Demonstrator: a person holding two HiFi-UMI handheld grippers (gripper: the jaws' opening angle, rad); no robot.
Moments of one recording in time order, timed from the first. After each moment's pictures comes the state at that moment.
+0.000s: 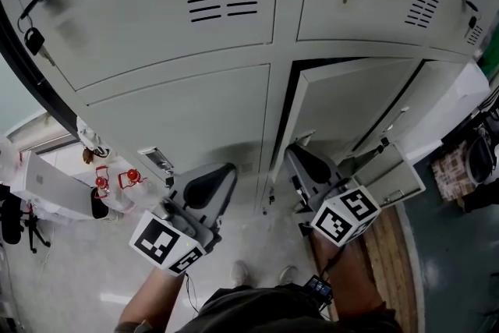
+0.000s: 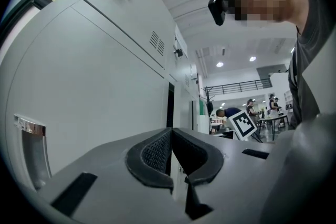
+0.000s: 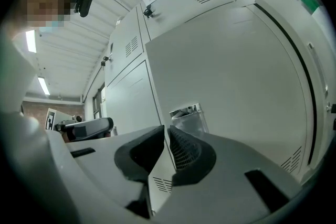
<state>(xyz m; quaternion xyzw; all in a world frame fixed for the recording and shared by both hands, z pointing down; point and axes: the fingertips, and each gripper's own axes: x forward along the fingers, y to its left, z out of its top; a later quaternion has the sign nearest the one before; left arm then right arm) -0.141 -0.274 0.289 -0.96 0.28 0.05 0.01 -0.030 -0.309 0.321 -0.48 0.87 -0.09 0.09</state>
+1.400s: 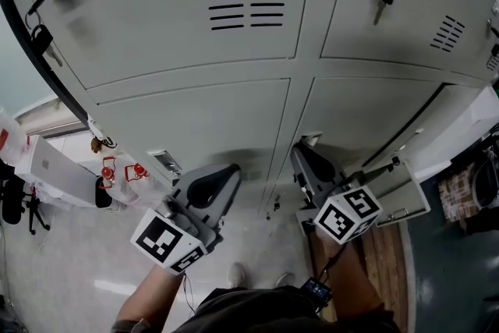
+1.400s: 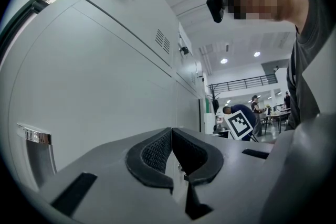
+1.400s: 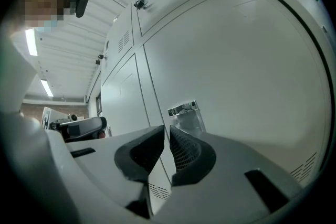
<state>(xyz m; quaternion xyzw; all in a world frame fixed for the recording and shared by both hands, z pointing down) -0.147 -0.292 0.288 -0.95 0.31 0.04 0.01 -0.033 -0.344 0.324 -0.46 0.88 -0.10 0.08</state>
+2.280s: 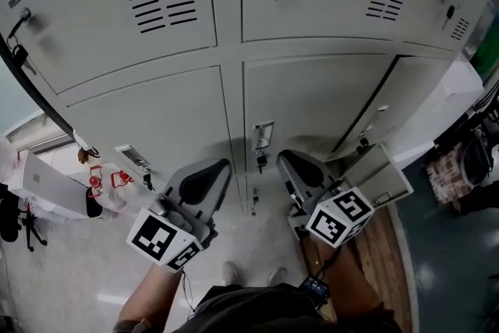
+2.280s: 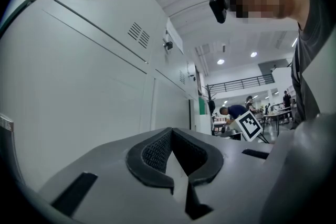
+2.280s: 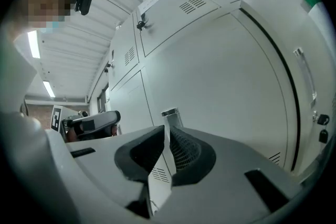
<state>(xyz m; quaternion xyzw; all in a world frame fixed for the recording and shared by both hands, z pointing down) -0.085 -0.266 0.280 -0.95 0.30 0.05 0.02 0.020 -0.290 0.324 -0.46 0.88 -0.10 0.08</state>
